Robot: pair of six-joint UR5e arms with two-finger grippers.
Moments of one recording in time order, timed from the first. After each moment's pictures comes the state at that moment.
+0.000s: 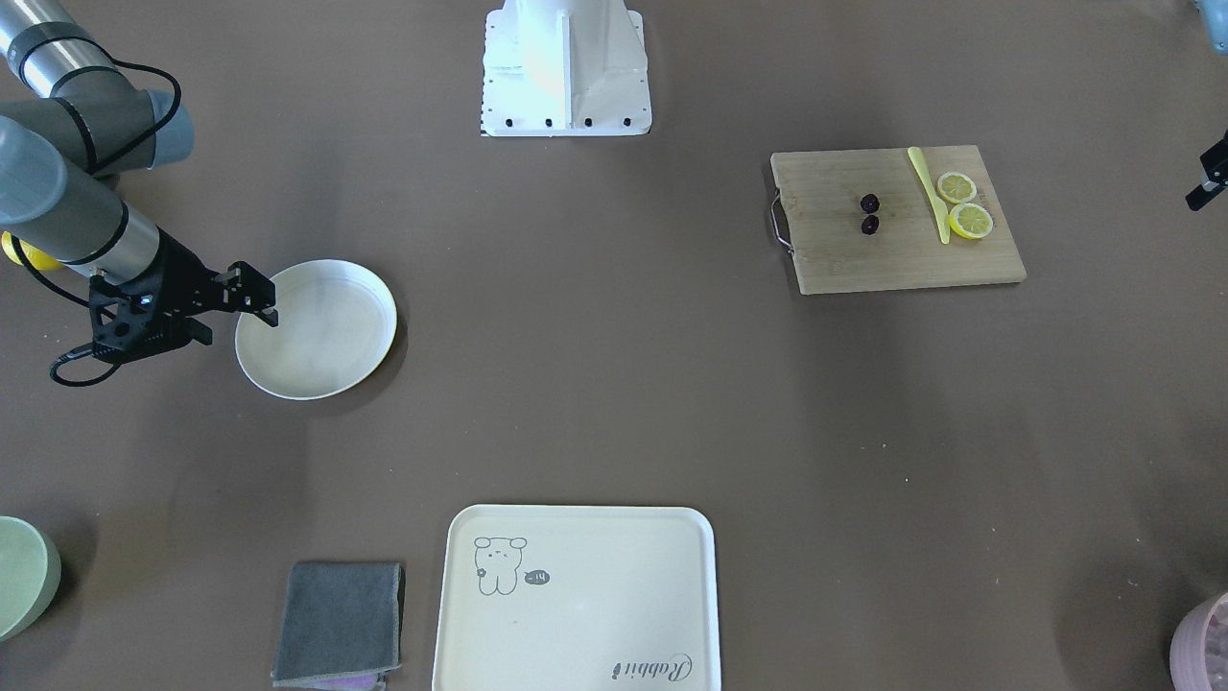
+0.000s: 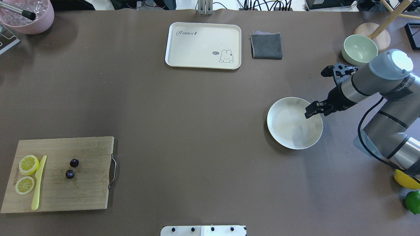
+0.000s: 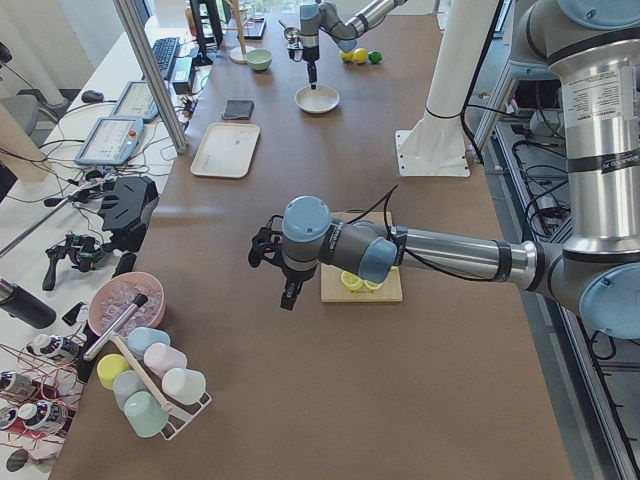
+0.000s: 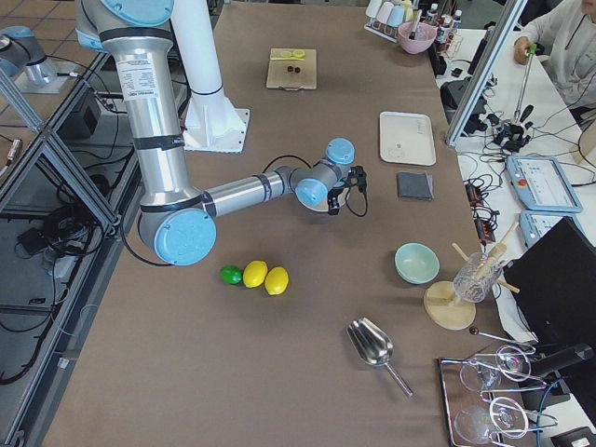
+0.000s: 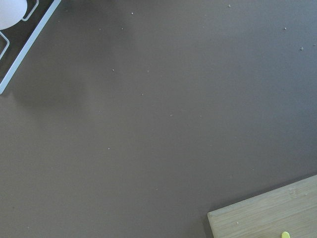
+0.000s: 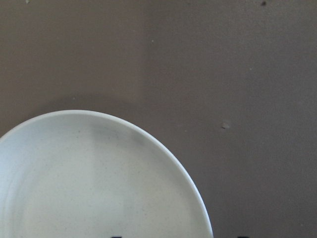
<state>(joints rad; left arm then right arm) -1.47 -1.39 -1.86 -1.82 -2.43 -0.09 0.86 -1.39 1.59 -1.05 2.25 0.79</state>
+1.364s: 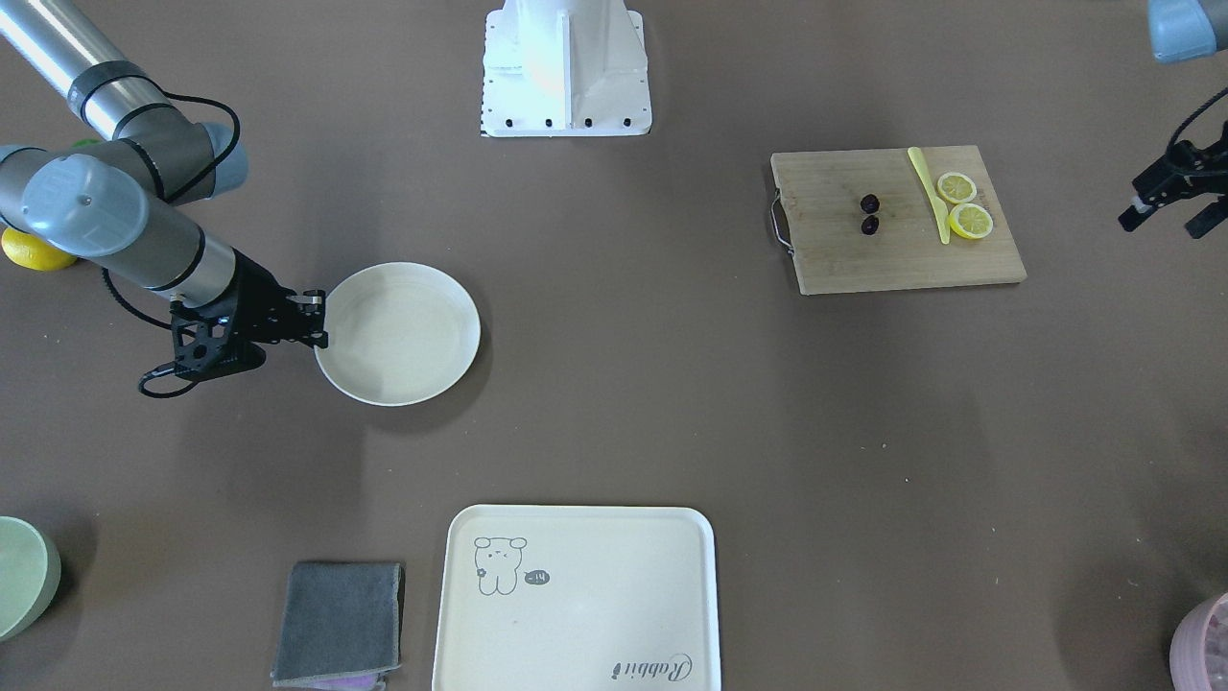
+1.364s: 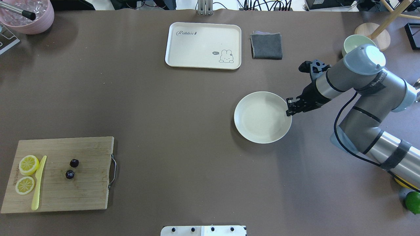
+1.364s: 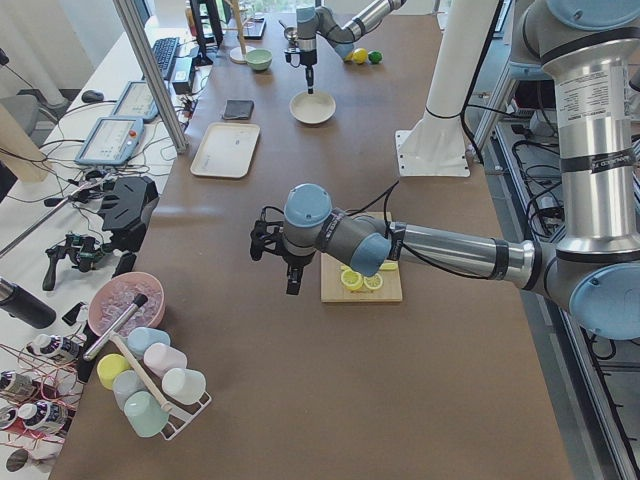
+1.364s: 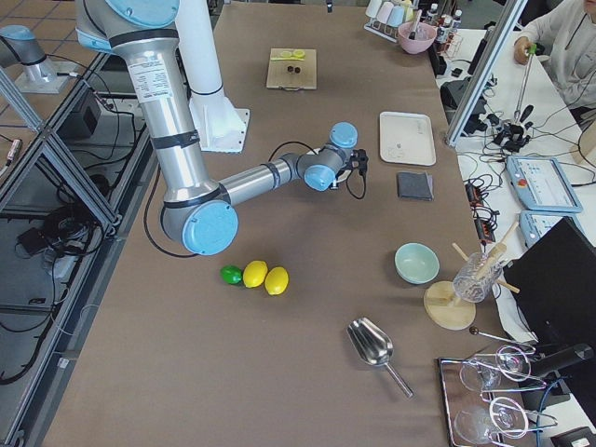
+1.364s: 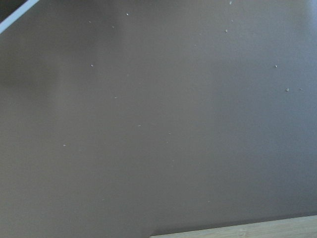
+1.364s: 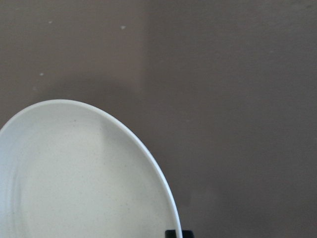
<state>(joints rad) -1.27 -1.40 -1.90 -2.03 -2.36 -0.63 0.79 -1.25 1.58 -1.03 2.28 1.04</state>
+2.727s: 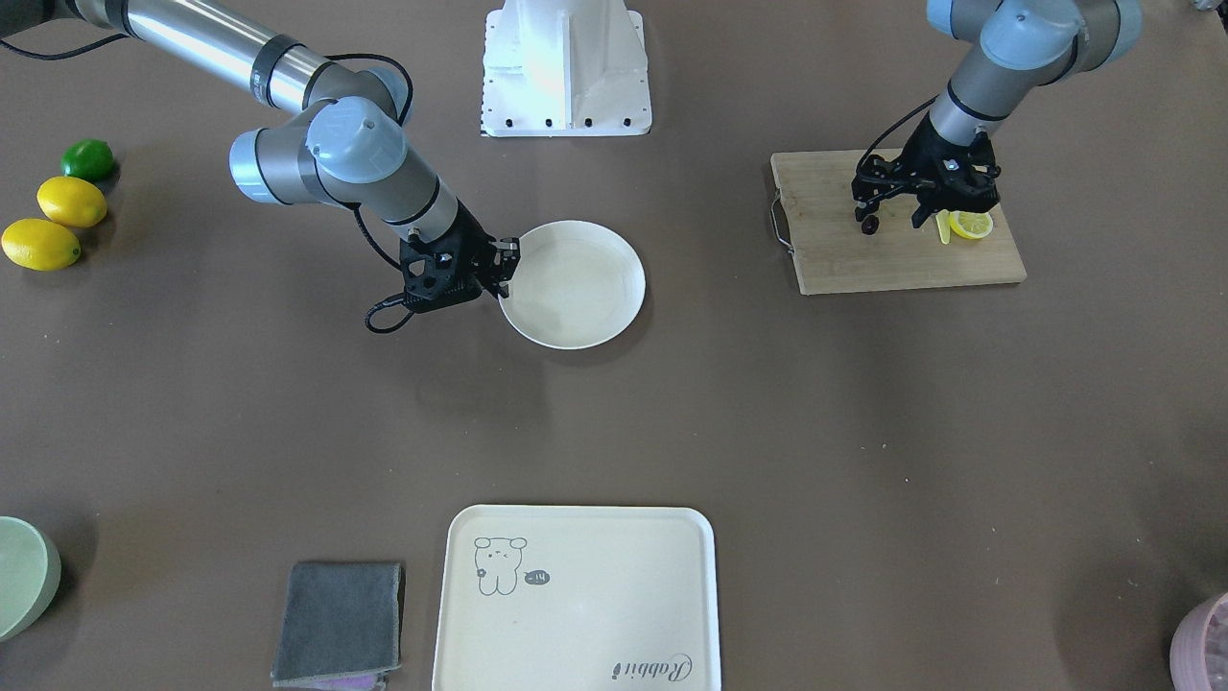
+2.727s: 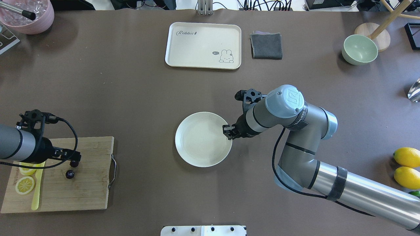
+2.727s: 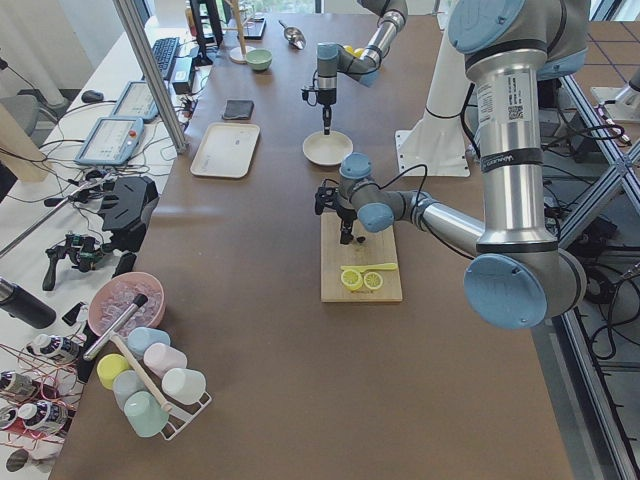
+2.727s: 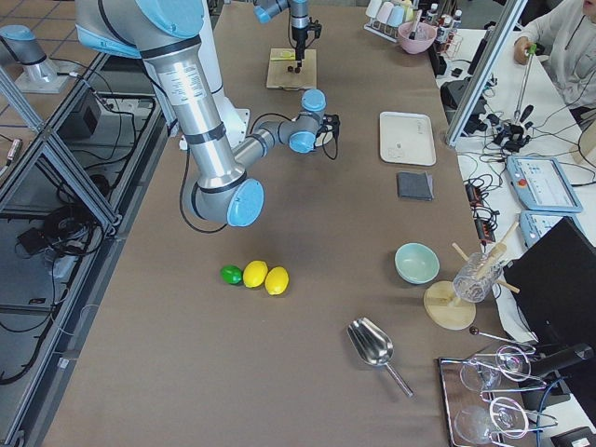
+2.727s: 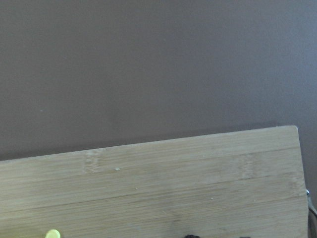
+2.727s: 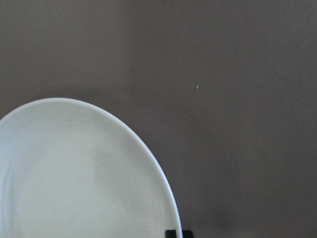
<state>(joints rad) -0.59 -1.42 -1.99 -2.11 -1.96 -1.06 0.52 -1.07 1.56 -1.01 2.03 1.26</state>
